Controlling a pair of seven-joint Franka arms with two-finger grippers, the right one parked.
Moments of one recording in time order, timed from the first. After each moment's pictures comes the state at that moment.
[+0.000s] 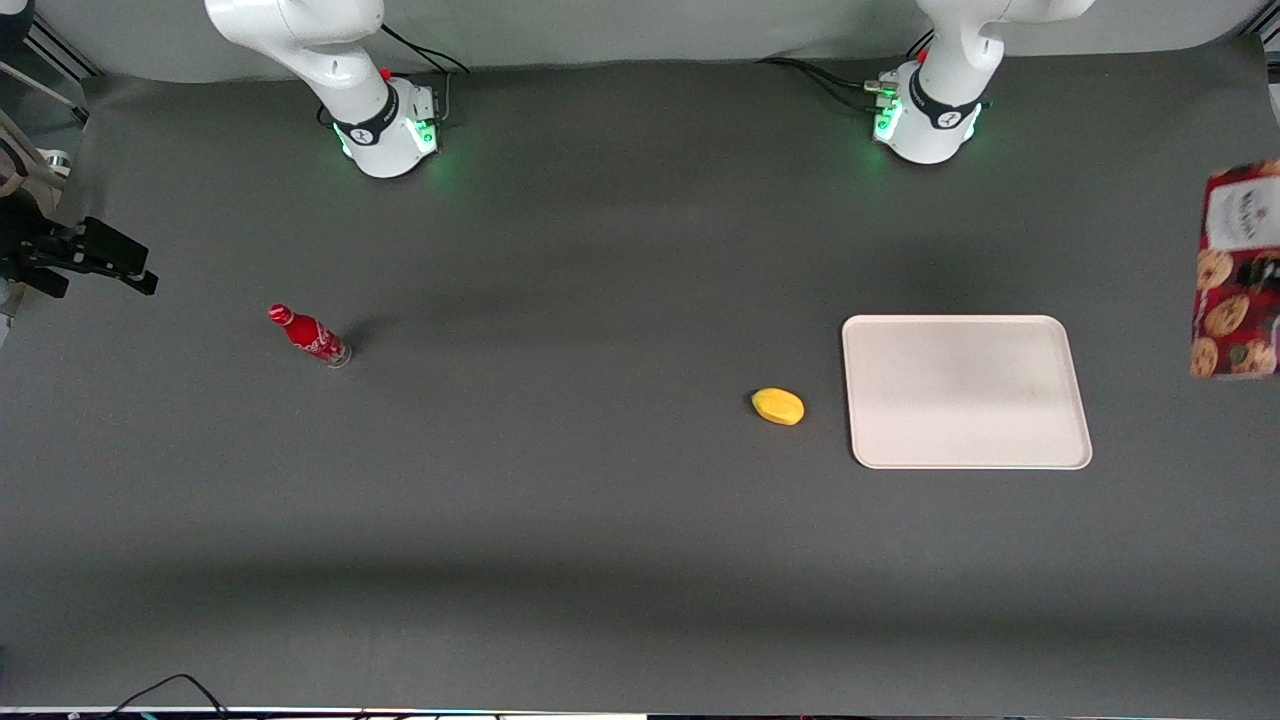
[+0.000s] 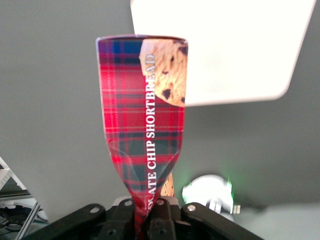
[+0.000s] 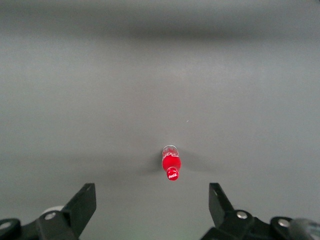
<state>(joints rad) -0.13 0.39 0.46 -1.26 -0.02 1.20 0.41</state>
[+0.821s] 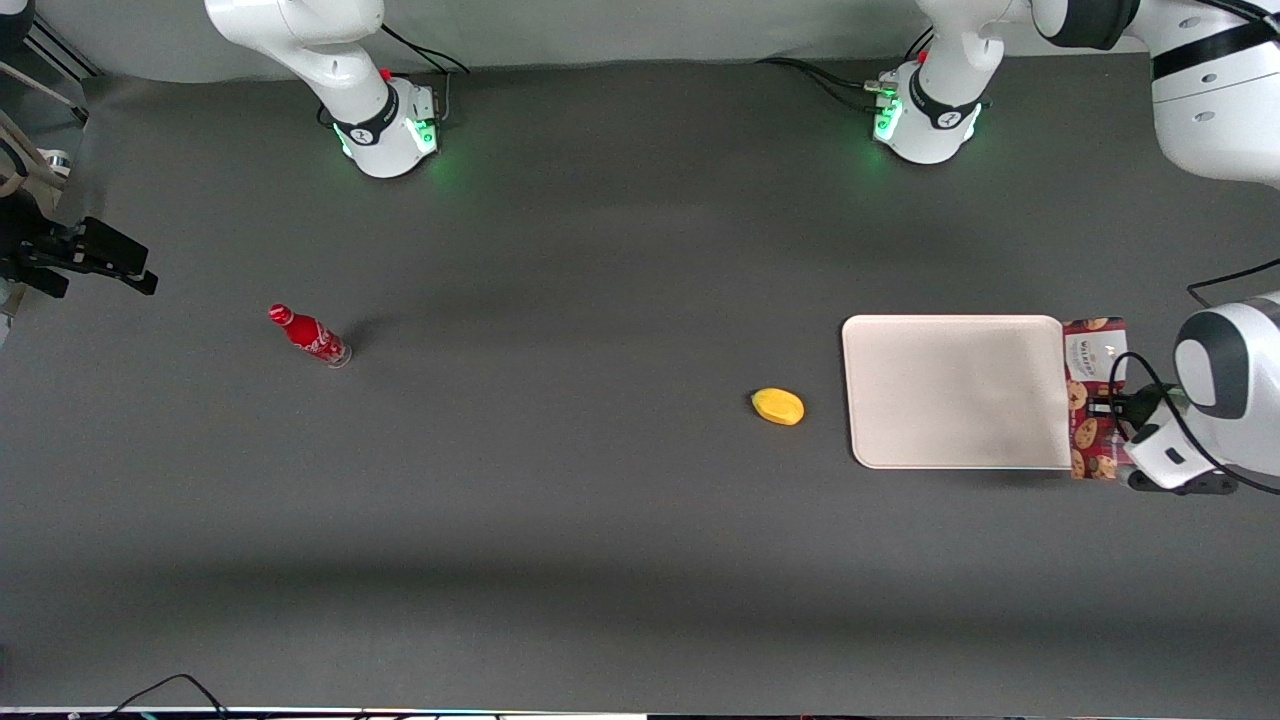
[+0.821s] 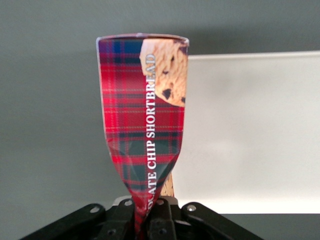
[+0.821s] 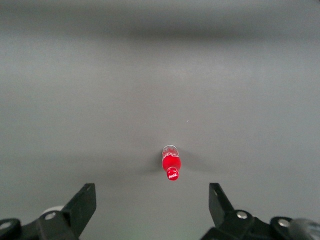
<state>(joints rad) -0.12 0.60 0.36 -1.59 -0.08 1.80 0.29</state>
